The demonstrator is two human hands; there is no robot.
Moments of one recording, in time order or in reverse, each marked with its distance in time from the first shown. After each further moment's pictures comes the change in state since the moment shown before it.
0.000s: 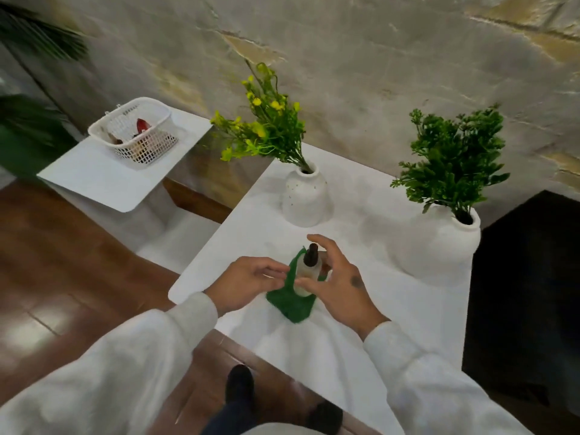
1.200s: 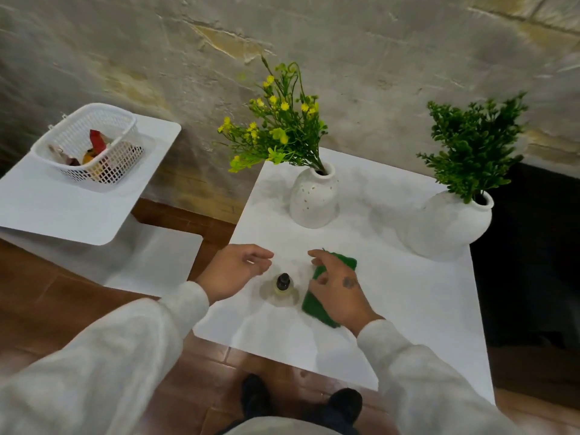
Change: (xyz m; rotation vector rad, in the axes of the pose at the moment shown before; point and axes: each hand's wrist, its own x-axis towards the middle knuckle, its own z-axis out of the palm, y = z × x) left_hand 0.040 -0.035 -0.119 0.117 -0.066 0.080; right_hand 0.036 -0.014 0.096 -0.168 0.188 0.241
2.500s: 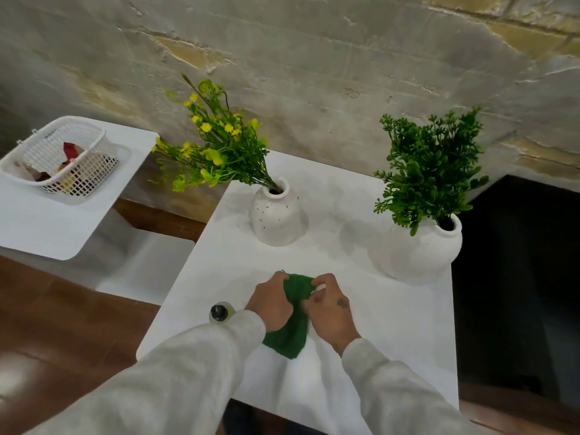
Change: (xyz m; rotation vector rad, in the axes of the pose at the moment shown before) left_hand 0.057 0.068 0.153 0.302 -0.034 -0.274; right_hand 0.032 0.064 -0.060 0.194 0.006 0.264
